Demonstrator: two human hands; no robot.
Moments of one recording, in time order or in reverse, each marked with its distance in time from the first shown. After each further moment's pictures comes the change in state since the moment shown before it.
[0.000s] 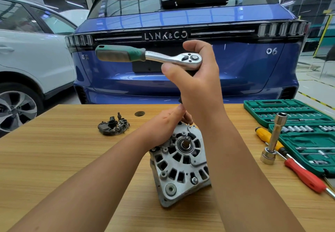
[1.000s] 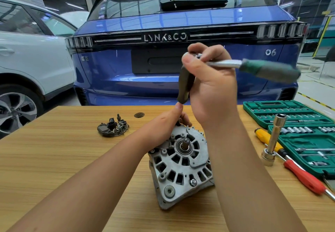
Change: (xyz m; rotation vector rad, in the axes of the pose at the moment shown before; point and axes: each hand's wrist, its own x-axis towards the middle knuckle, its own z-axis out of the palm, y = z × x) left_hand -0.001 0.004 0.001 -0.147 0.017 -0.085; right_hand 0.007 0.001 -0.010 0.655 0.055 0.022
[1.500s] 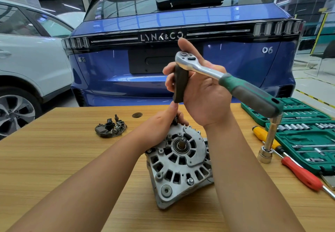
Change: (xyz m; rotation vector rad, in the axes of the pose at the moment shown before) left_hand 0.002 -0.003 0.001 -0.058 -0.022 -0.008; right_hand 0.006 0.003 -0.027 0.064 -0.344 0.310
